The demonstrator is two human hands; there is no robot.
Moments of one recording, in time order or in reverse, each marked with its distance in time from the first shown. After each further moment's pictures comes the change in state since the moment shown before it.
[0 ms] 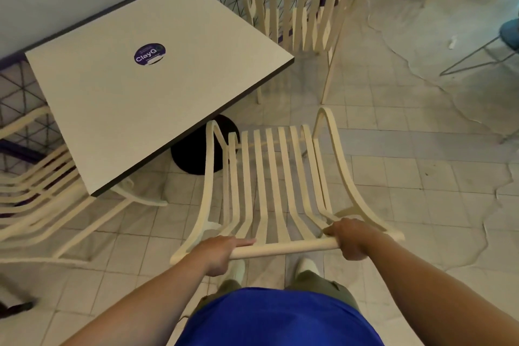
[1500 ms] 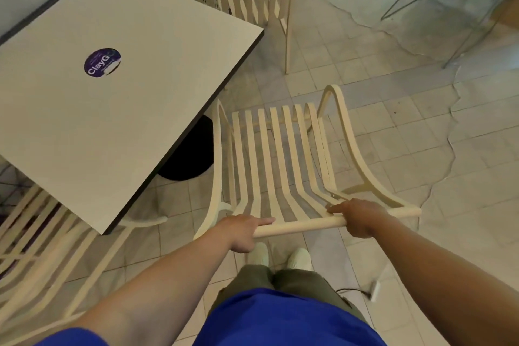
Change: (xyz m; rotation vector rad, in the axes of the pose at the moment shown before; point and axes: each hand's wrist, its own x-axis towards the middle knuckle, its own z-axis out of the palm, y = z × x) left_hand 0.024 -0.080 -0.042 0.291 -0.123 0.308; right_hand -0.010 -0.118 0.029 0.232 0.048 0.330
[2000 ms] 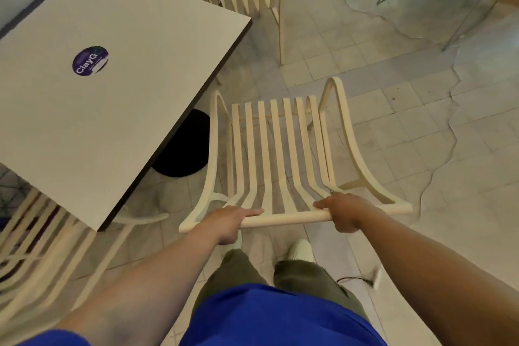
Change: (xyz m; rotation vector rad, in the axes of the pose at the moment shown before) left_hand 0.001 -0.007 0.015 -0.003 0.121 -0.067; right_hand -0.002 -0.009 0.012 0.083 -0.030 -0.092
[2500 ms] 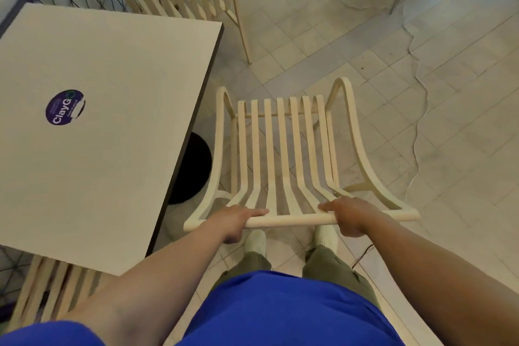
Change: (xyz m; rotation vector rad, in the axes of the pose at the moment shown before) left_hand 0.013 -0.094 -0.046 0.333 -0.162 0.196; right_hand -0.004 -0.105 0.041 0.240 0.018 0.186
